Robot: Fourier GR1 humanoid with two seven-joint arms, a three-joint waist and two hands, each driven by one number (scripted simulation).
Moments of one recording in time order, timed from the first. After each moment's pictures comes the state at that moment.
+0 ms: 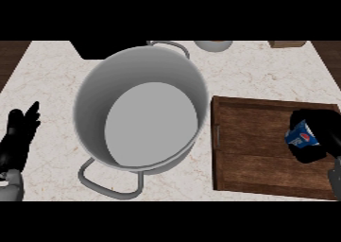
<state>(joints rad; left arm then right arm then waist) -0.06 0.28 0.17 -1.50 -0.20 0.05 0.41 -0.17 -0.43 -0.04 -1.41 1.04 0.22 -0.01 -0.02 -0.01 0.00</state>
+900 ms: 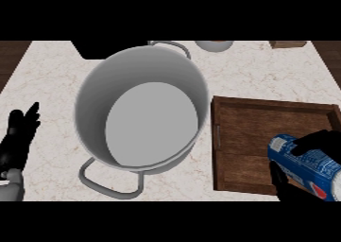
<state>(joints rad) -0.07 0.28 0.18 -1.47 -0.20 0.05 0.38 0.04 -0.16 0.17 -2.36 1.13 0.17 0.39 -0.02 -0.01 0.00</state>
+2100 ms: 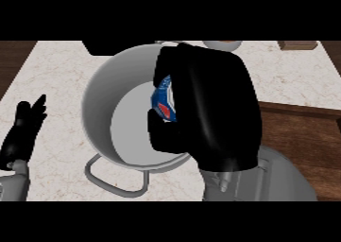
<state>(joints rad) -0.13 0.28 0.17 -1.45 -0.21 0.02 0.39 -0.89 -0.01 0.42 -1.83 0.92 0.34 1.03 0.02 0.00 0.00</state>
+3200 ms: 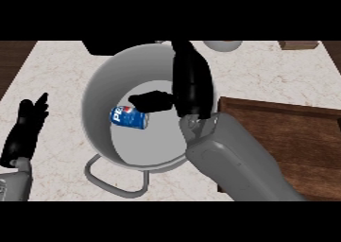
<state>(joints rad) -0.14 0.27 0.17 -1.43 -0.22 0.03 0.38 -0.84 0.00 0.45 -1.43 0.61 -0.46 0.86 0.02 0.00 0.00</state>
